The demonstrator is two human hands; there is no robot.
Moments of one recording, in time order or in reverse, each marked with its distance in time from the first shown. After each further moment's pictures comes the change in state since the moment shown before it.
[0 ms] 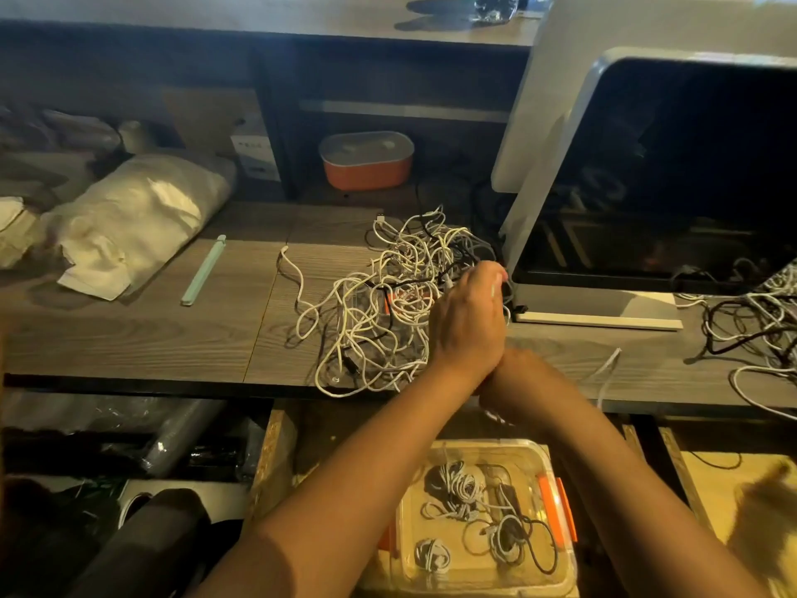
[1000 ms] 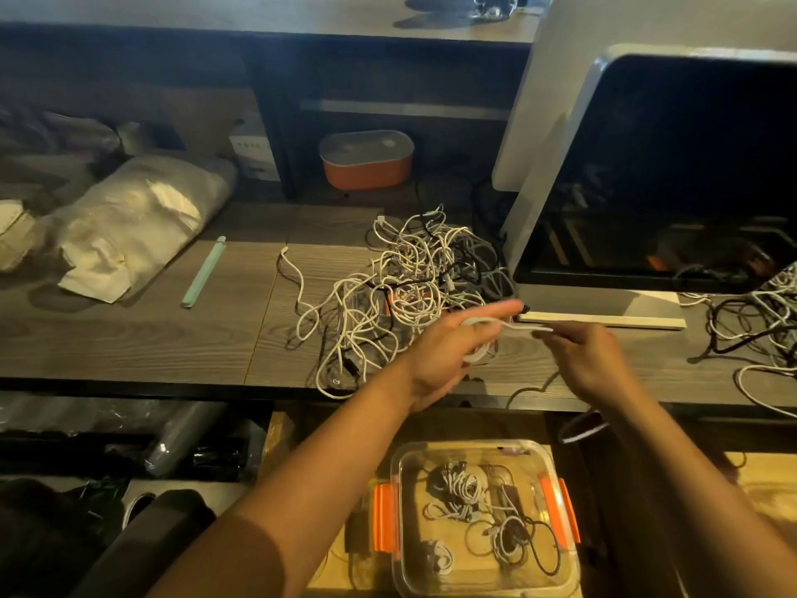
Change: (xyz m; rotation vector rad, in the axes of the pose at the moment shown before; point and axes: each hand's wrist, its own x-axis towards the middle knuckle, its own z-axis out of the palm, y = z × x) left_hand -0.009 -0.009 -0.046 -0.922 -0.750 -0.645; right_hand 0.003 0.058 -0.011 0.557 0.374 0.149
